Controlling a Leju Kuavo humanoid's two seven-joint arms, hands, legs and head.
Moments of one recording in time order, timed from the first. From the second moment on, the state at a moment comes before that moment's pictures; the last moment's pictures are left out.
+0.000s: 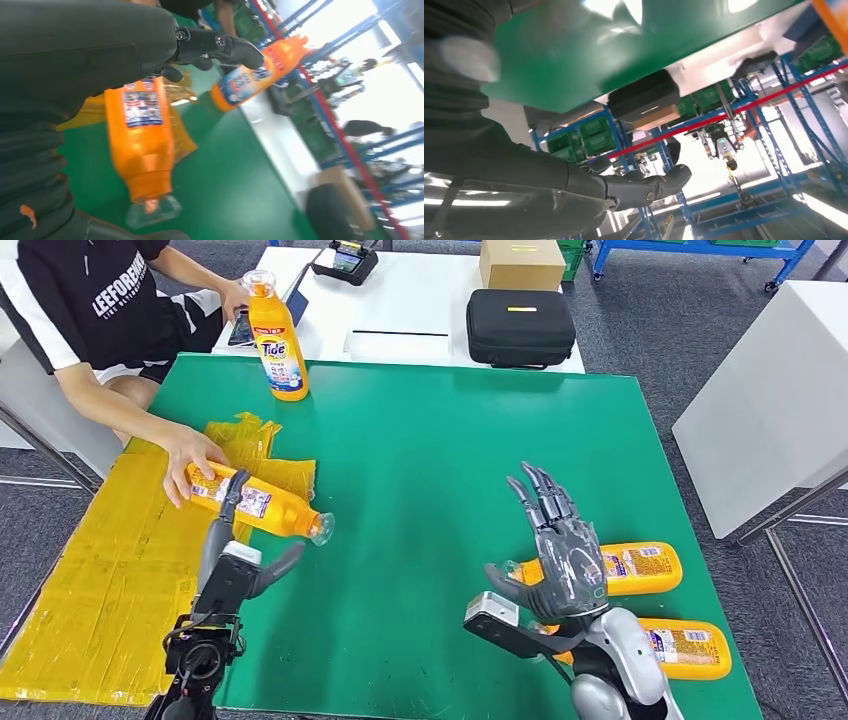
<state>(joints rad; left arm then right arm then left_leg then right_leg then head) -0.09 -0.13 -0.10 -1.22 -0.50 0.17 -0.51 0.05 -0.14 0.16 -1.69 1.09 -0.09 -0.16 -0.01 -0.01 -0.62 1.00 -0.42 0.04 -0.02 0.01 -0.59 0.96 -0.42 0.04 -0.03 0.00</state>
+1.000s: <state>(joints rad) -0.06 -0.14 -0.13 -1.33 -0.39 0.08 -0.51 0.09 -0.25 -0.04 -1.60 1.15 0.03 -0.24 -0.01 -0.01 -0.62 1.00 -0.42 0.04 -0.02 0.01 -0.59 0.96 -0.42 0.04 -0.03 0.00</state>
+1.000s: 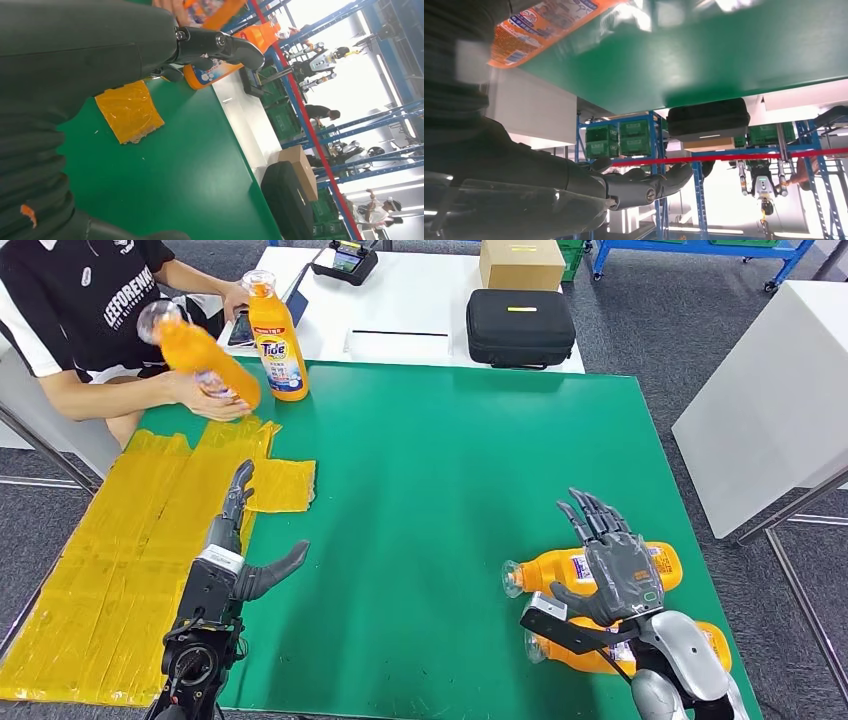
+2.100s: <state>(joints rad) -0.07 -0.14 -0.15 -1.31 -0.38 0.11 -0.49 0.05 -0.22 -0.11 -1.34 1.33 -0.01 -0.16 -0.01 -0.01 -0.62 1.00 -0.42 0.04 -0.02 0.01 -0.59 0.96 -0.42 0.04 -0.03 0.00</state>
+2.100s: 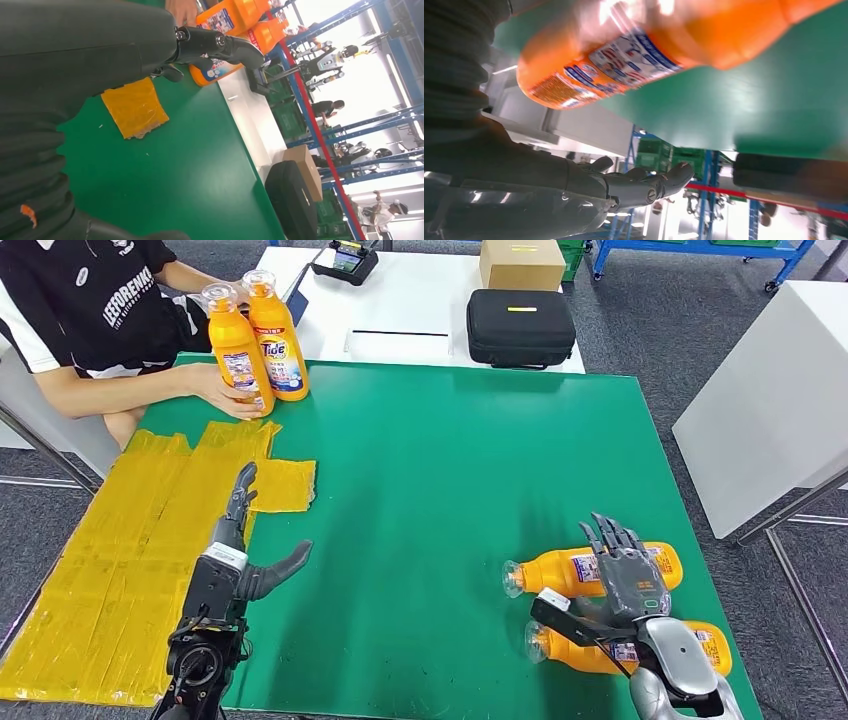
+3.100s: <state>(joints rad) -0.08 -0.14 -0.16 -1.30 -0.37 0.11 -0.49 0.04 -0.21 -0.16 -1.26 1.38 -0.02 -0.14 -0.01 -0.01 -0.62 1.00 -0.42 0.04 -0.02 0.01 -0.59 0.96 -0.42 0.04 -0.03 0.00</state>
